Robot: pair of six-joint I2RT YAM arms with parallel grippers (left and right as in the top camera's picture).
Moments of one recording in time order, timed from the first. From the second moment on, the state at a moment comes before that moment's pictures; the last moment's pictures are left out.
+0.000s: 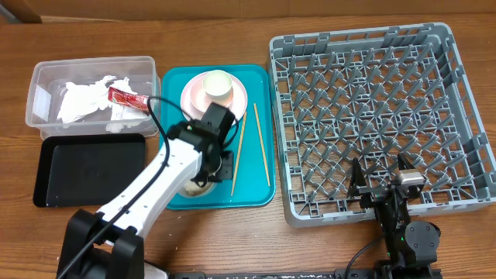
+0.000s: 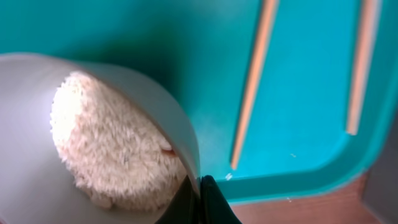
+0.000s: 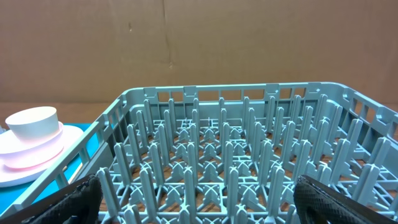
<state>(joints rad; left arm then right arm) -0.44 1.59 1.11 -1.01 0.04 -0.41 0.07 0.01 0.02 -0.03 -0.04 0.04</state>
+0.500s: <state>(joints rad) -0.19 1.59 1.38 -1.26 0.14 -0.25 0.07 0.01 0.02 -0.03 -0.04 0.04</state>
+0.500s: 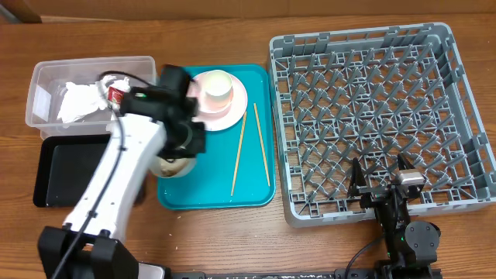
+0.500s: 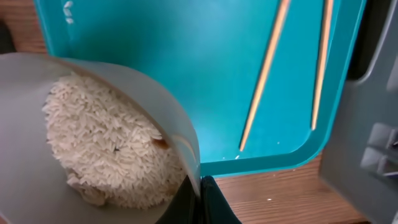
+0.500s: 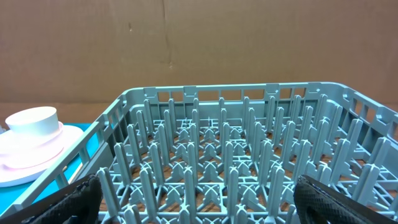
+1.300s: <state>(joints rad) 0.73 1.59 1.12 -0.92 0.94 0.03 0.07 0.01 0.02 -0.04 -0.04 0.04</state>
